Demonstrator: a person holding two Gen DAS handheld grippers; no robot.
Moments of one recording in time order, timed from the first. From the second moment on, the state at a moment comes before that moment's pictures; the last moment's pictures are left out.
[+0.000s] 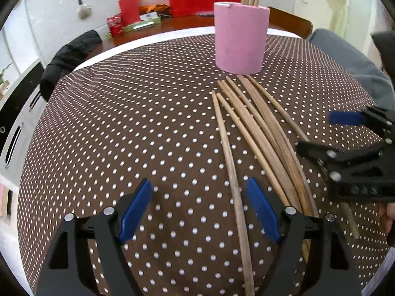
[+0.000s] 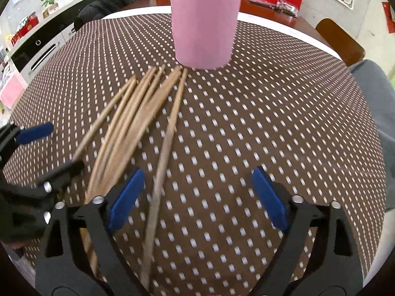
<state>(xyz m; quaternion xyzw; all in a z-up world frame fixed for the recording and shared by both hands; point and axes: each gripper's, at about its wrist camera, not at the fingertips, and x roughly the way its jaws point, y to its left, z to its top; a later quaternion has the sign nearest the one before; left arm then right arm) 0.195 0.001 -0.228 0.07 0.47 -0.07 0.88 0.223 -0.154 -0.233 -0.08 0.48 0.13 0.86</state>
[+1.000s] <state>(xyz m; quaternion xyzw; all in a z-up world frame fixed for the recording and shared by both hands) 0.203 0.027 -0.162 -0.05 0.34 -0.11 0.93 0.205 -0.212 -0.158 0.07 0.35 0.24 0.90</state>
